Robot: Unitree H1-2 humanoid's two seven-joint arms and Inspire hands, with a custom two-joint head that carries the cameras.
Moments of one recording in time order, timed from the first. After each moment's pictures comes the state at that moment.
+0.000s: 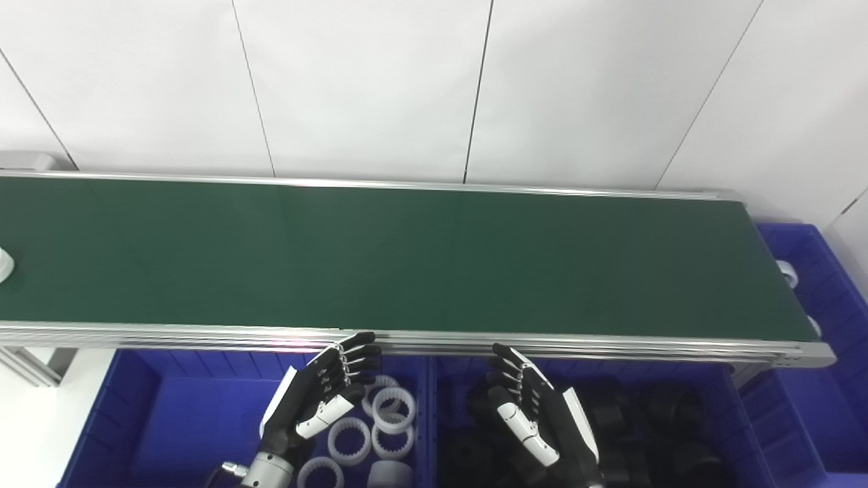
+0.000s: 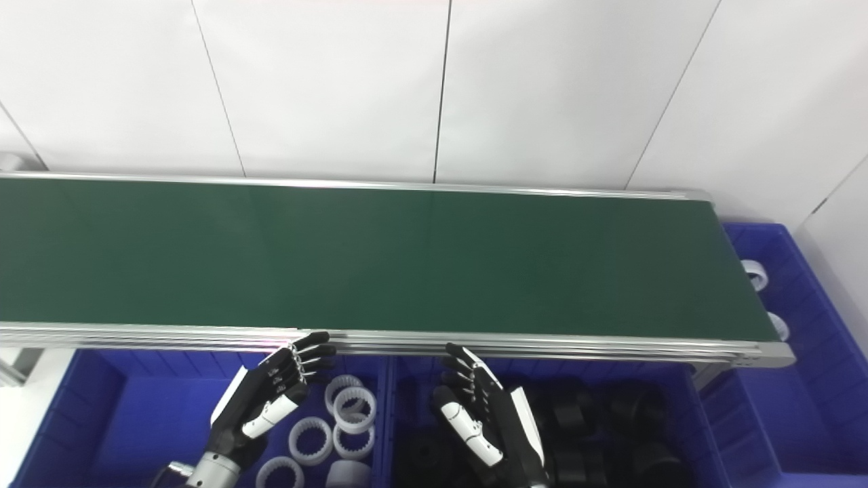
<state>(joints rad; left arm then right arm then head) 0.14 0.05 -0.09 0.29 -0.11 -0.39 -0.23 0.17 -0.03 0.21 0.05 -0.17 -0.17 0.08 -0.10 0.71</state>
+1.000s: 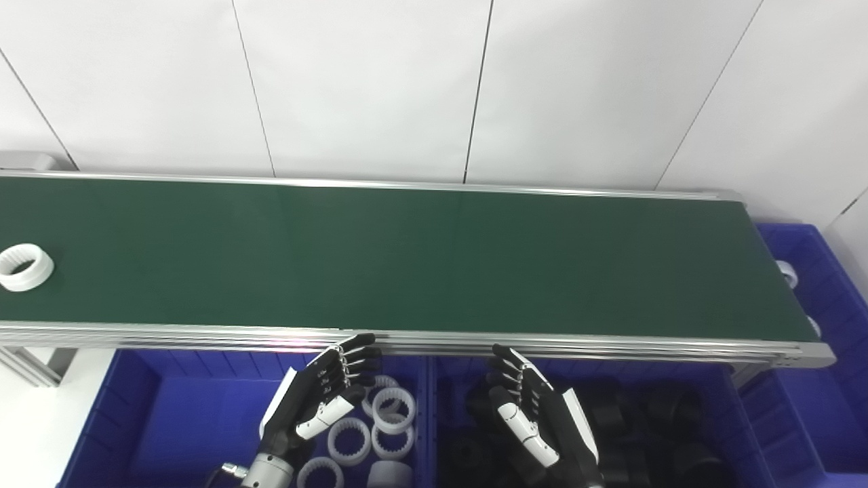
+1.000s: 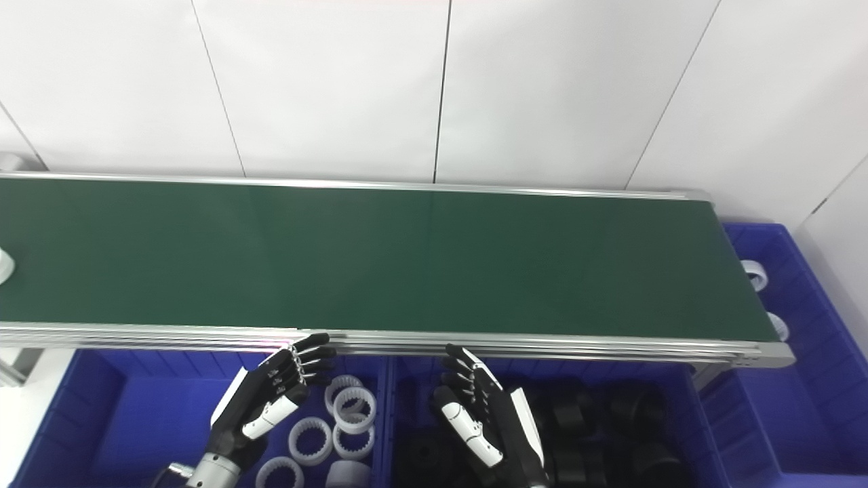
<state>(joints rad) 0.14 0.05 -0.09 0.30 -0.11 -0.39 -0.23 0.17 -0.03 0.21 0.06 -0.17 -0.18 0.08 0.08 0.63</state>
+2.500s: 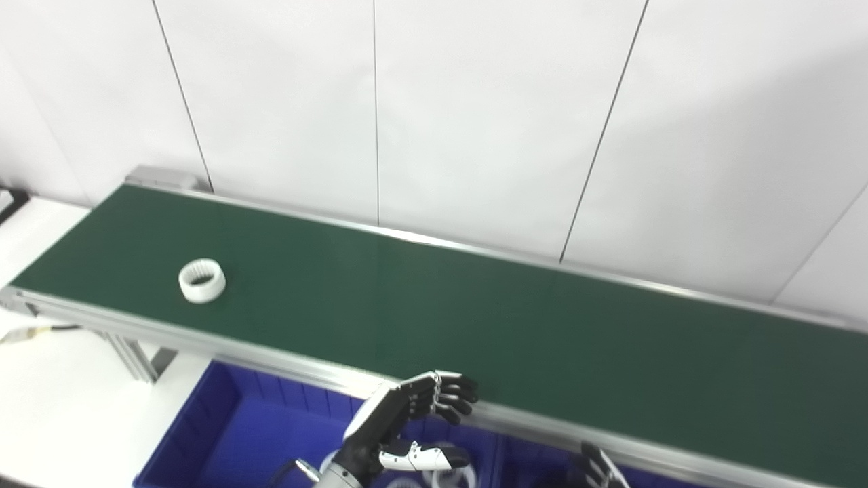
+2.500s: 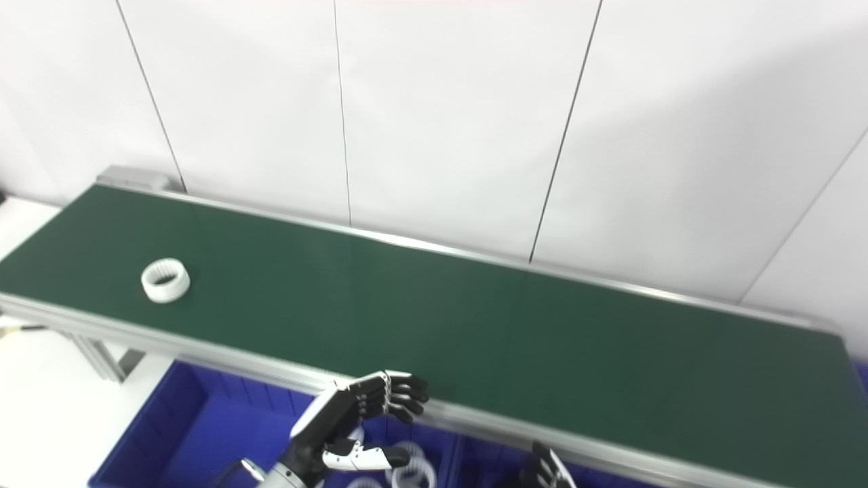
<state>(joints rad) 0.09 0.07 -0.09 0.08 0.10 -0.43 -0.19 0.17 -0.06 0.19 0.09 -0.10 -0.19 0.11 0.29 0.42</state>
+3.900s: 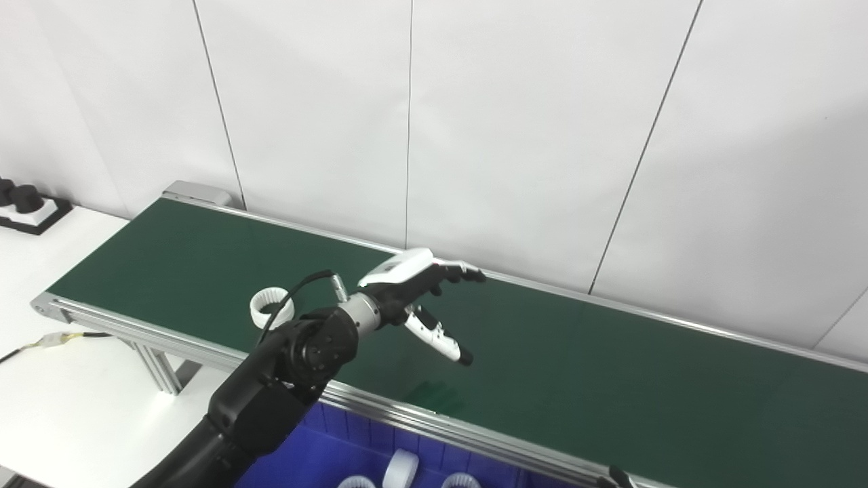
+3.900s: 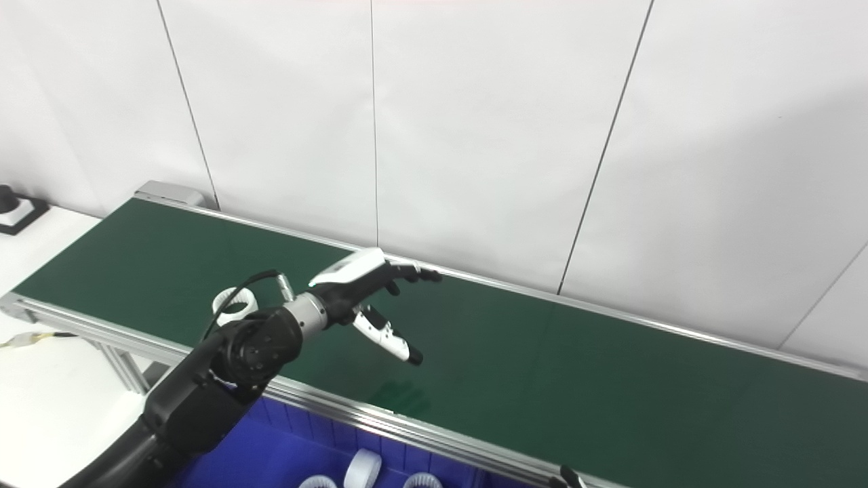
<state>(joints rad) -0.36 0.43 -0.21 -0.03 0.56 0.17 -0.36 0.11 -0.05 0.17 0.17 -0.07 -0.22 0.13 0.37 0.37</state>
